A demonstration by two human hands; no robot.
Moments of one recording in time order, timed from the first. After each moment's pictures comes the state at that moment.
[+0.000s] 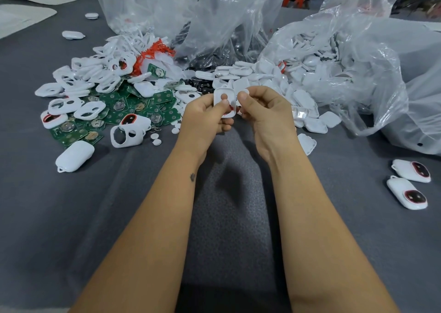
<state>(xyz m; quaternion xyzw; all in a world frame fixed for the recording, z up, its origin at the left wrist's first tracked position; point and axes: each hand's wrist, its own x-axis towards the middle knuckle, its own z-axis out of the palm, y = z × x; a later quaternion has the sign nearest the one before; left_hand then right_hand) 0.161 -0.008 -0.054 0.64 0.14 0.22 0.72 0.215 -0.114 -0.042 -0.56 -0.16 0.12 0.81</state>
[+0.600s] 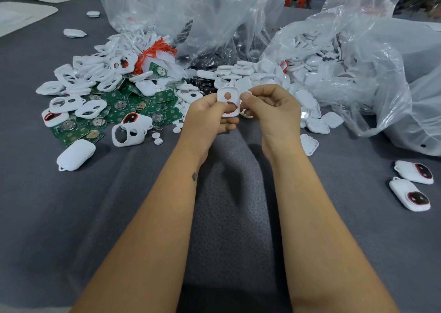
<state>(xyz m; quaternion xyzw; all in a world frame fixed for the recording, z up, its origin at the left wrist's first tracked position) 0.165 -0.006 -0.056 0.62 0.13 0.20 0.75 0.218 -0.114 -0.044 -0.60 -0.14 0.04 0.79</state>
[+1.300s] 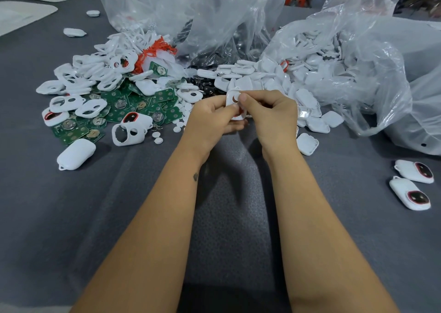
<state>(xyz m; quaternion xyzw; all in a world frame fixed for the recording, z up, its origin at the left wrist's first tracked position) 0.164 -0.009 -0.058 0.64 0.08 0.19 0.75 0.214 -0.111 -0.044 -0.69 -0.14 0.00 0.71</state>
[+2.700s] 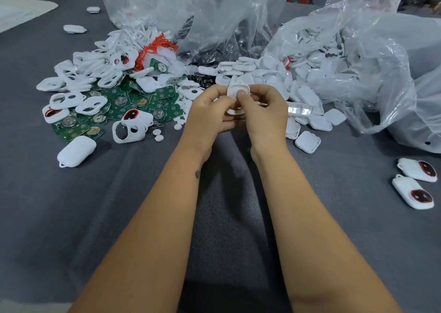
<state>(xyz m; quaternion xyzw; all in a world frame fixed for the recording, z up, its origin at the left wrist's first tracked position) 0.161 -0.009 -0.054 0.60 0.09 0.20 0.77 0.206 -0.093 -0.048 -0.69 -0.06 -0.01 0.73</state>
